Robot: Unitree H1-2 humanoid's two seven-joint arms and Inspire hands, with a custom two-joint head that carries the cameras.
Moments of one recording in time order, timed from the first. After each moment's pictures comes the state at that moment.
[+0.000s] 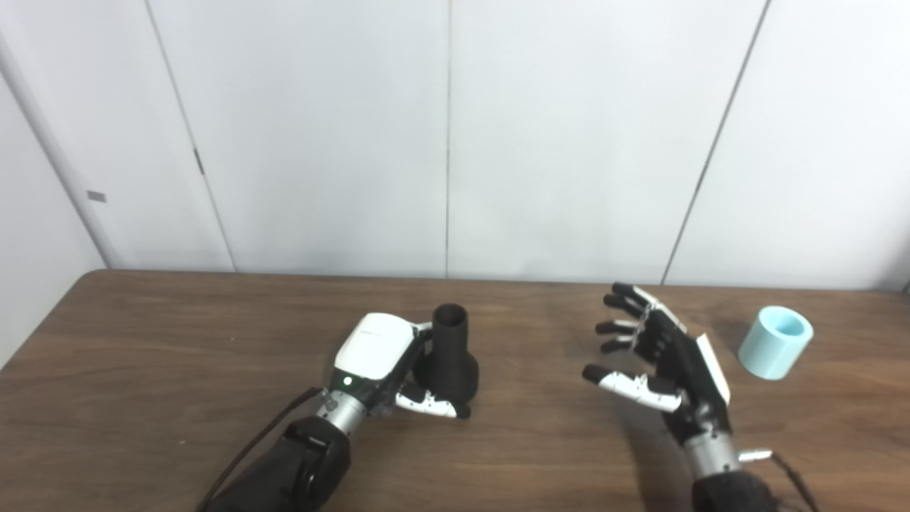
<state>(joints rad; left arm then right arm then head) -0.59 0.30 -0.69 0.58 0.83 -0.12 0.39 -0.21 -0.12 -0.10 0.06 -0.04 -0.17 0.02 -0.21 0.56</state>
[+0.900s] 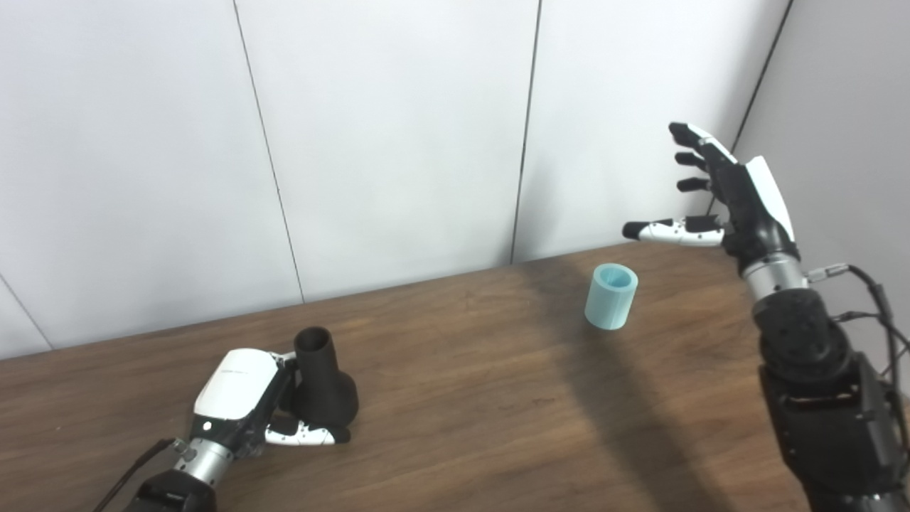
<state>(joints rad) -0.68 0.32 -0.71 0.82 0.79 -0.37 0.47 -0.30 -0.49 -0.36 -0.29 -0.24 0.40 0.04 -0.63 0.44</state>
